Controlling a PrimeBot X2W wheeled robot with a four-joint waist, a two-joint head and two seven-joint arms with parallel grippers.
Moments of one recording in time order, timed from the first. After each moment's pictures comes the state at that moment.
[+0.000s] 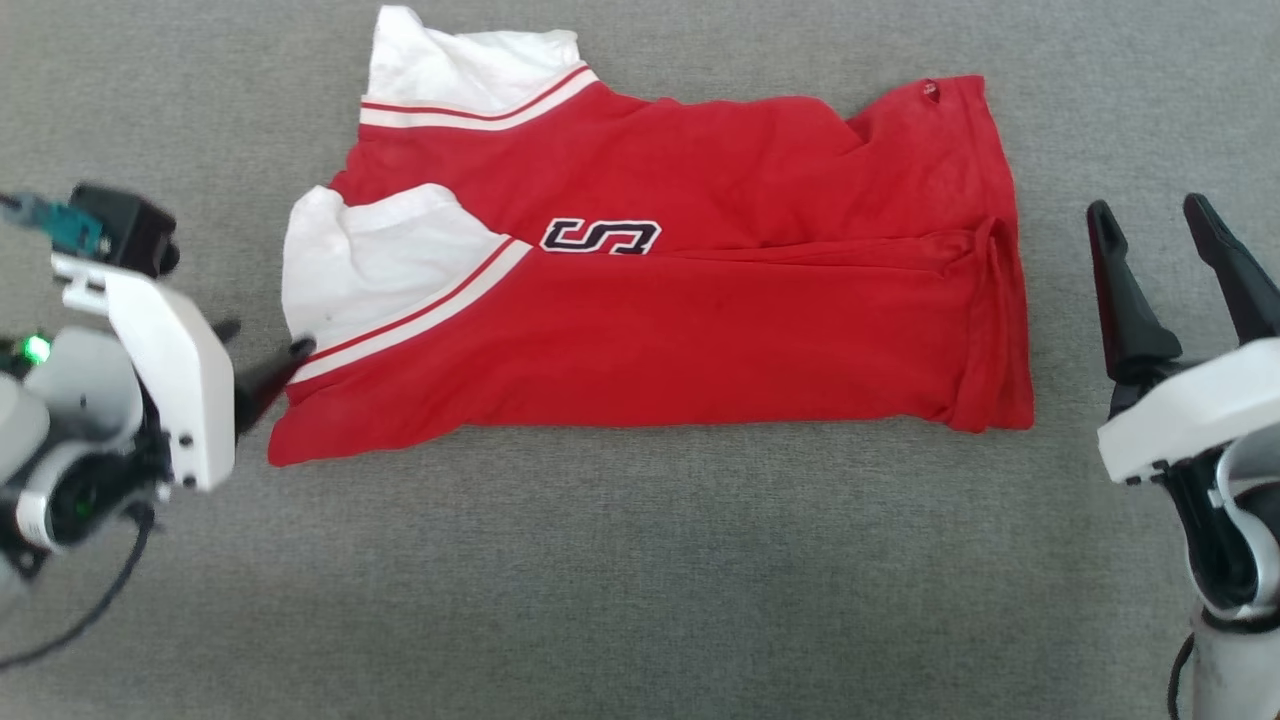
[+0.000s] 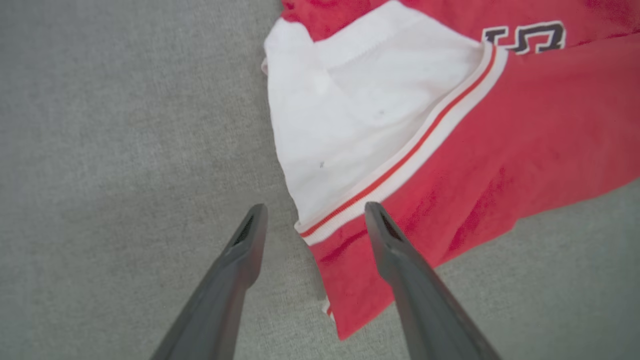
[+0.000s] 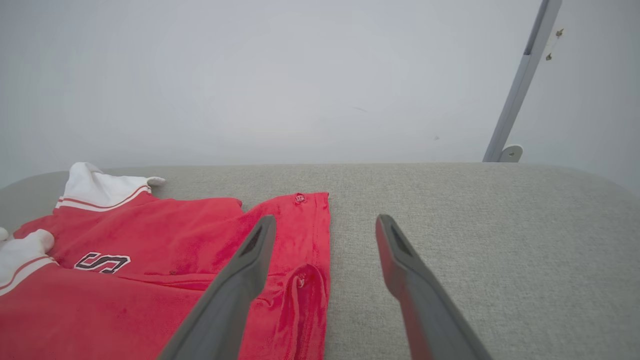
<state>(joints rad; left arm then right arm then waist) -0.93 1.01 -1.12 0.16 -1.32 0.12 0.36 -0.30 -0.10 -0.13 -0.20 0.24 0.13 0.34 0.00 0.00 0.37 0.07</state>
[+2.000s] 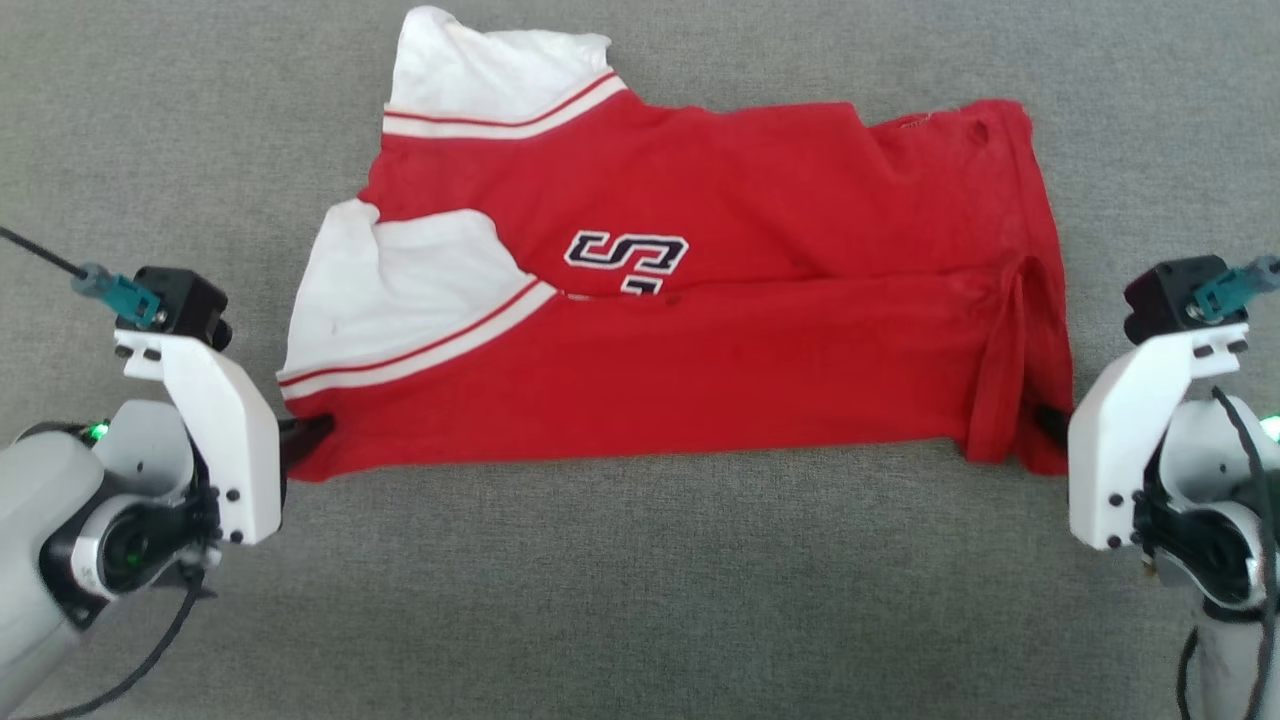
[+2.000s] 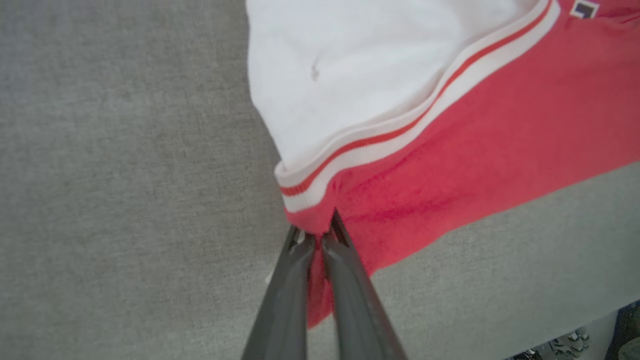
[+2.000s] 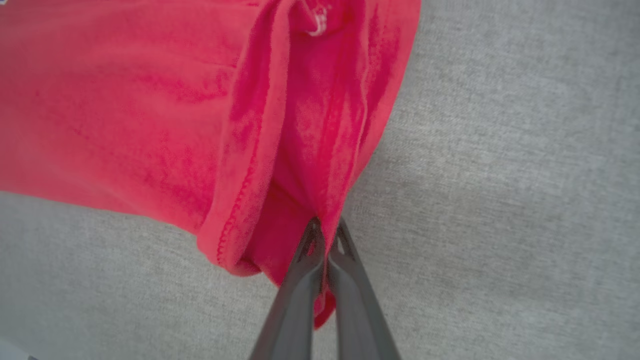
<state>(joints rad) -0.84 0.97 -1.13 0.15 -1.44 0.17 0.40 -0.32 -0.16 -0.08 -0.15 0.30 0.13 1.15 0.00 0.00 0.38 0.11</state>
